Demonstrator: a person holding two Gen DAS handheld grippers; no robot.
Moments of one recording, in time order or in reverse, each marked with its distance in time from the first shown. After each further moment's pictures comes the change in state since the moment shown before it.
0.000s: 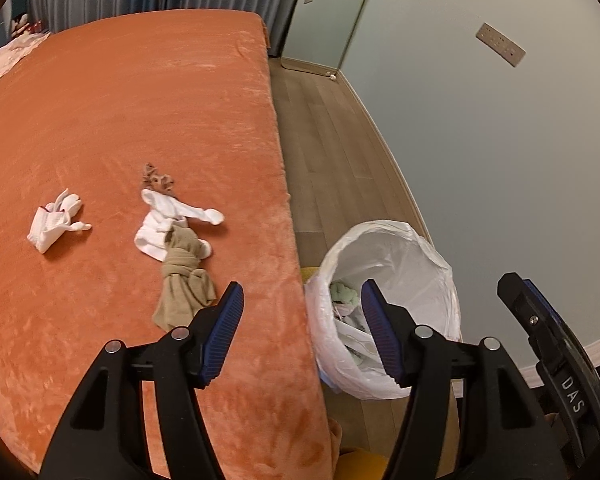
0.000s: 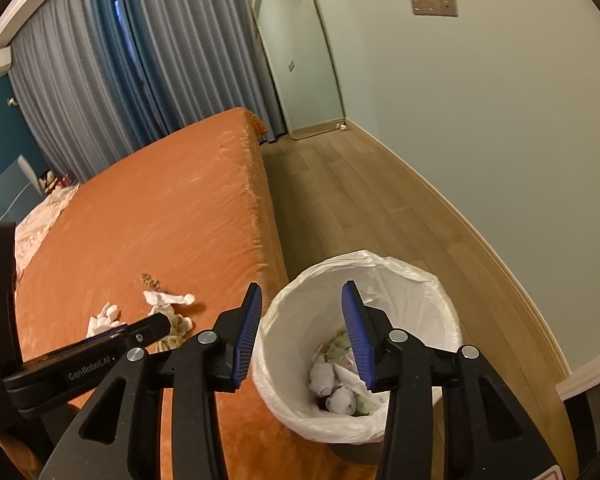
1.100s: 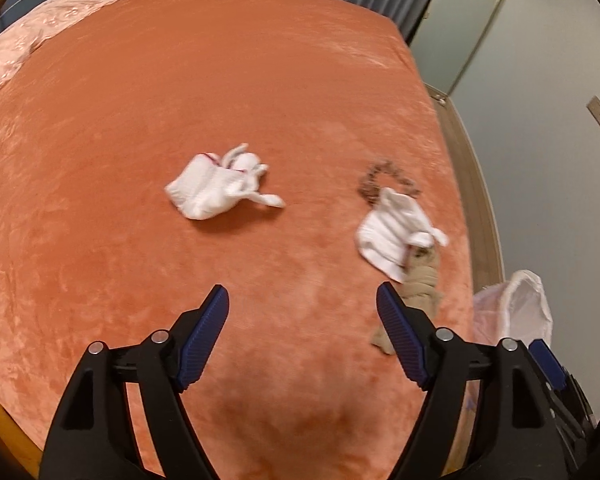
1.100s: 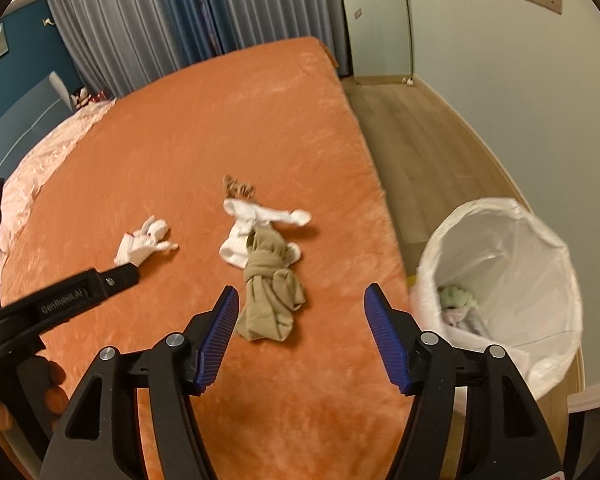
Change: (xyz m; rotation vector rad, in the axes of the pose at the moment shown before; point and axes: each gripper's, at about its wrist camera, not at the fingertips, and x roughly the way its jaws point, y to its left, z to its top) left arm -0.002 0.208 -0.011 -0.274 0.003 0.232; right arm 0.090 0.152 -0.065 -0.168 0.229 0.086
